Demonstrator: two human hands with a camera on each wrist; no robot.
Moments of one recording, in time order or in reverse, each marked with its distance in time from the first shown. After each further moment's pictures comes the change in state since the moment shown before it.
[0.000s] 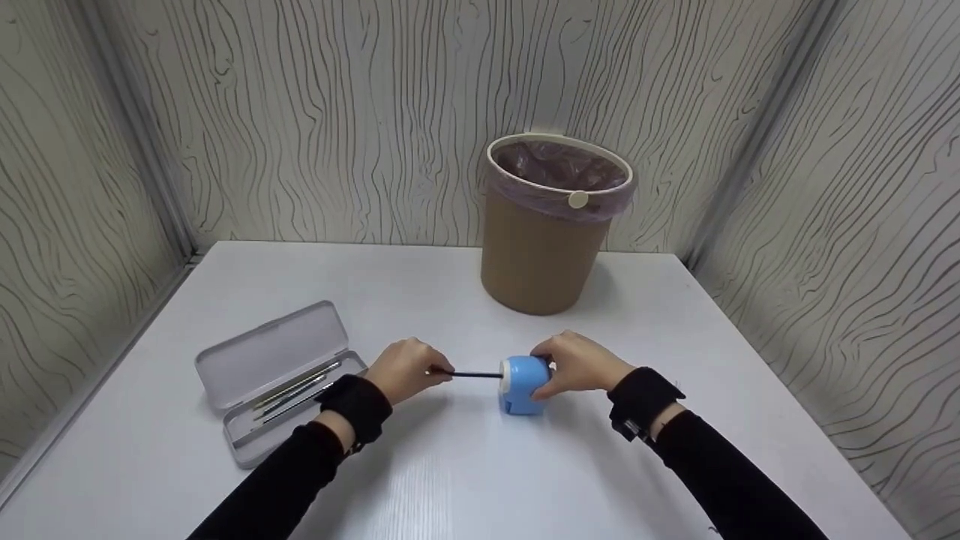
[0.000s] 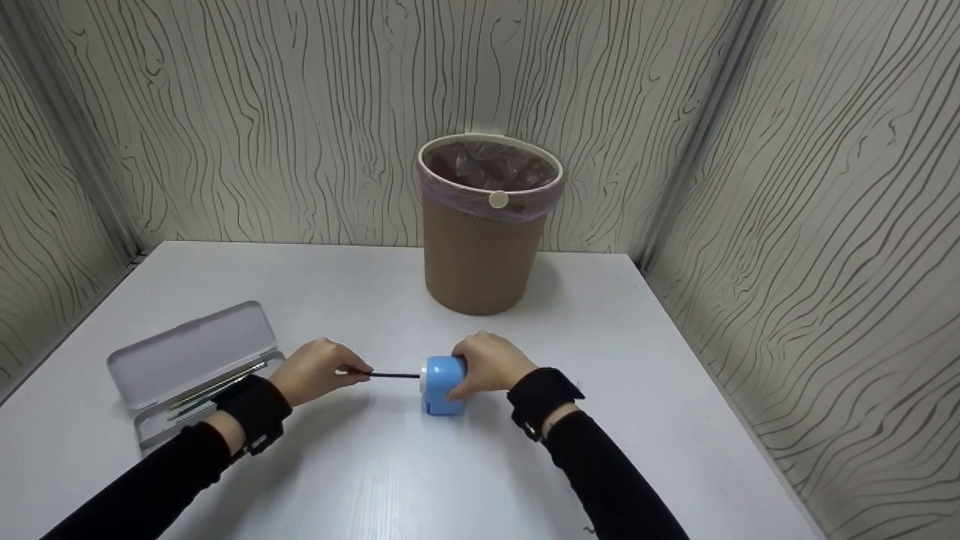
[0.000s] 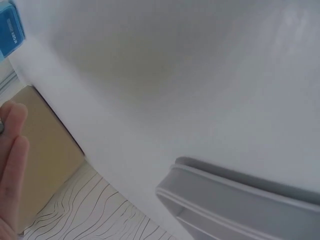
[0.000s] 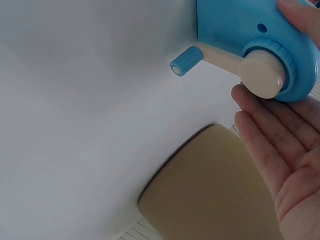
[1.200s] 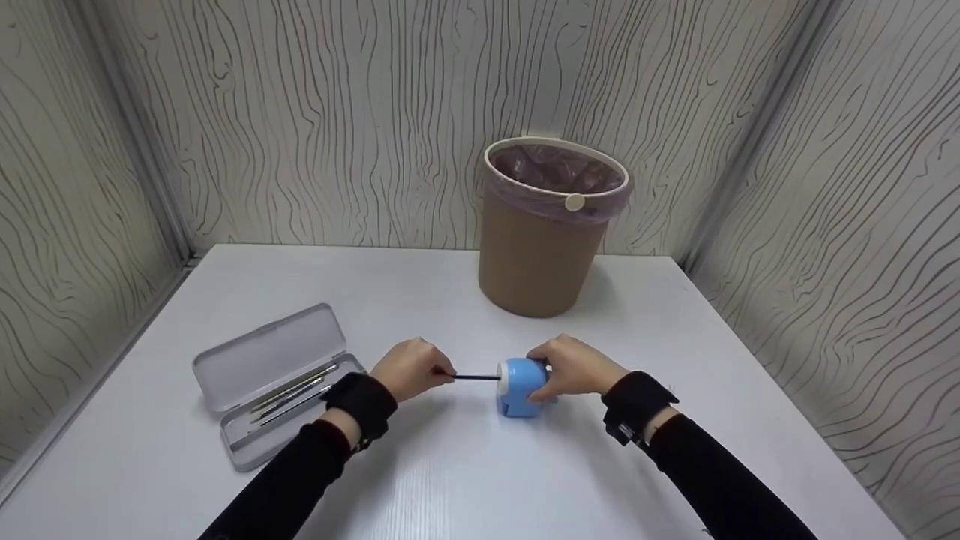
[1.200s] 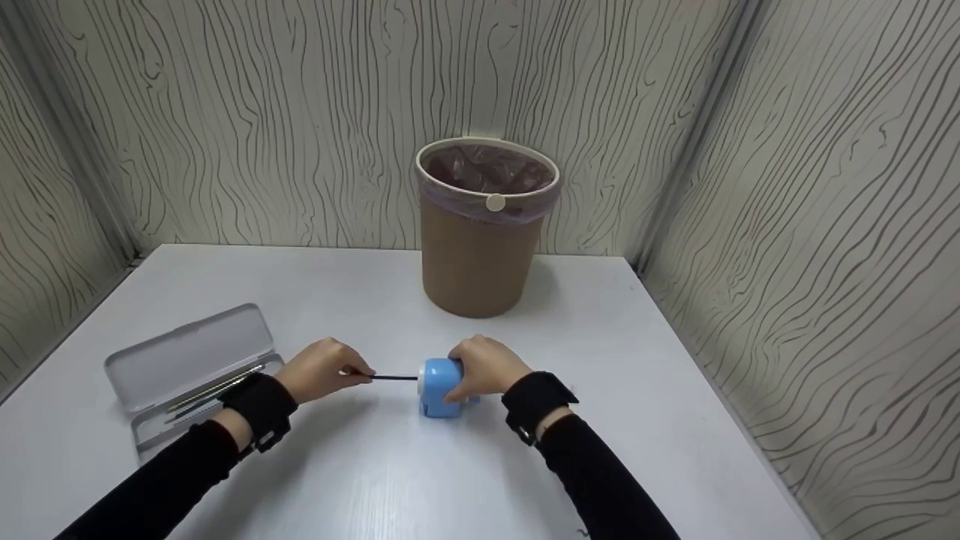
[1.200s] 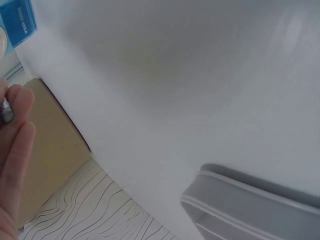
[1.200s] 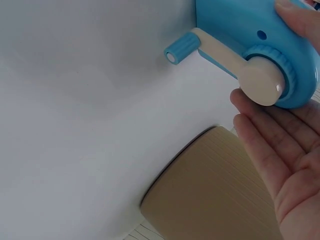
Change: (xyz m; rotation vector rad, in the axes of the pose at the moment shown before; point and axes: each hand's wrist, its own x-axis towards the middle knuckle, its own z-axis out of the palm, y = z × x) left_hand 0.009 0.003 0.001 0.022 -0.028 0.028; right_hand 0.001 -0.005 0.004 0.037 -0.010 0.091
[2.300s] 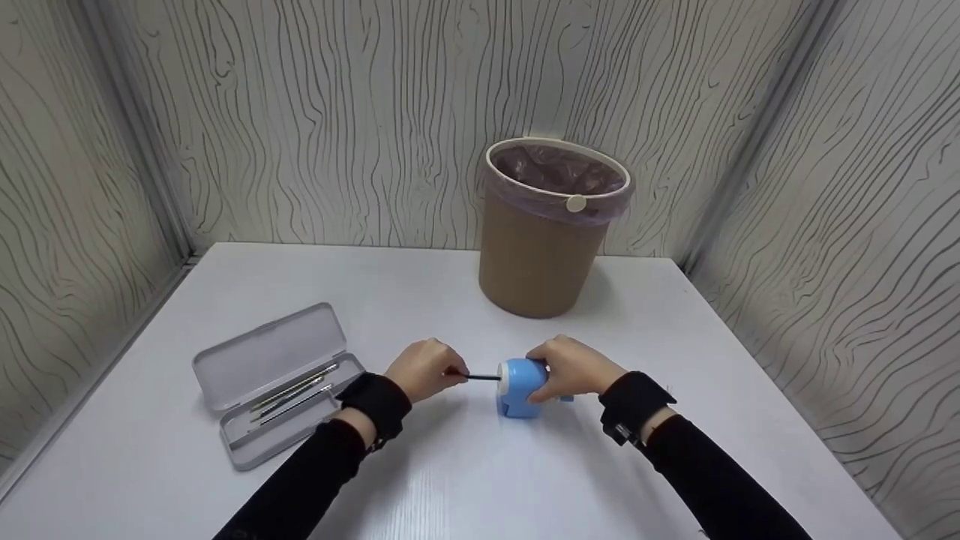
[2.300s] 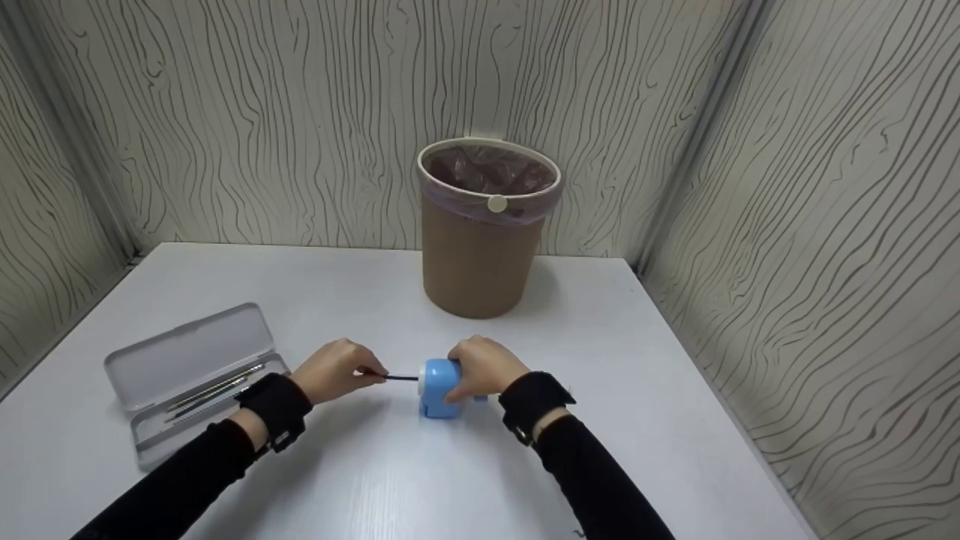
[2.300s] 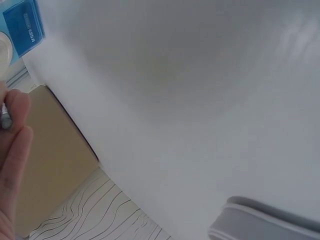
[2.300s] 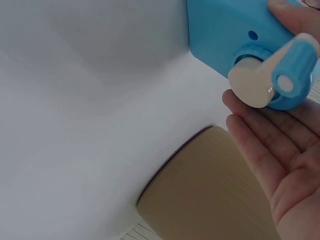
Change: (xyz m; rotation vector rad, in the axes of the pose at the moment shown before) left_hand 0.012 0.012 0.009 -0.018 -0.027 -0.046; right_hand 0.001 -0.006 -0.002 -0.007 -0.028 0.061
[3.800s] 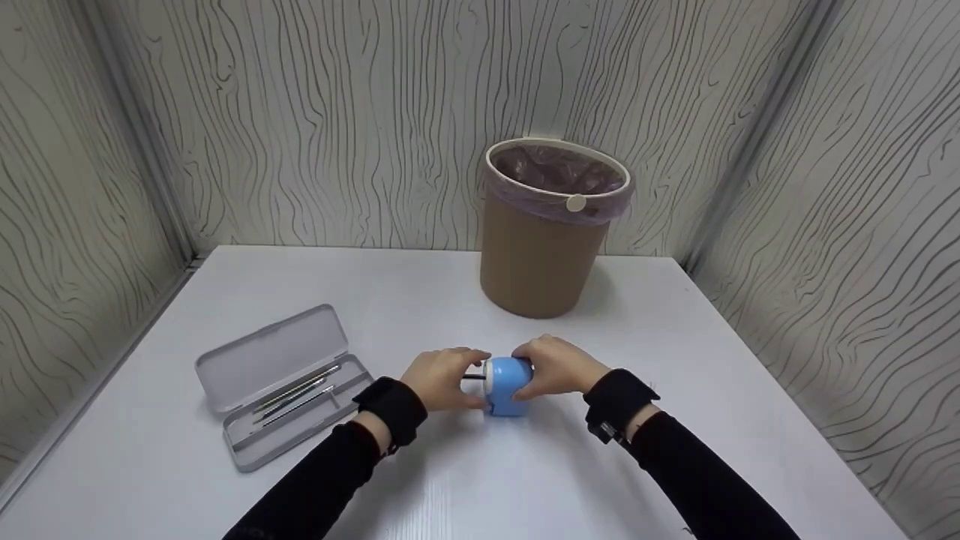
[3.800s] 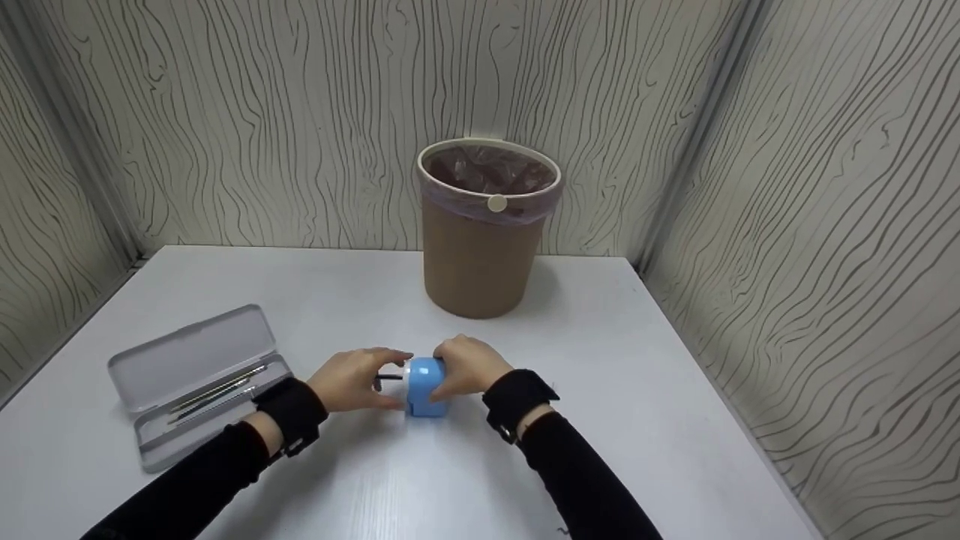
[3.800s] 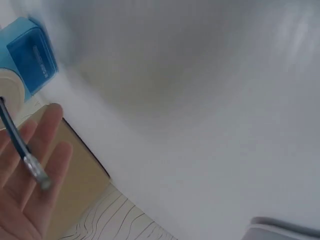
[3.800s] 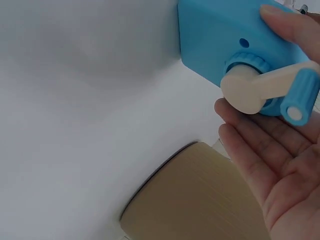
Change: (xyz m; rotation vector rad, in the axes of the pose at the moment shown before) left_hand 0.005 0.012 0.015 0.040 -0.107 -0.104; right_hand 0.009 -0.017 0.004 -0.030 0.033 -0.136
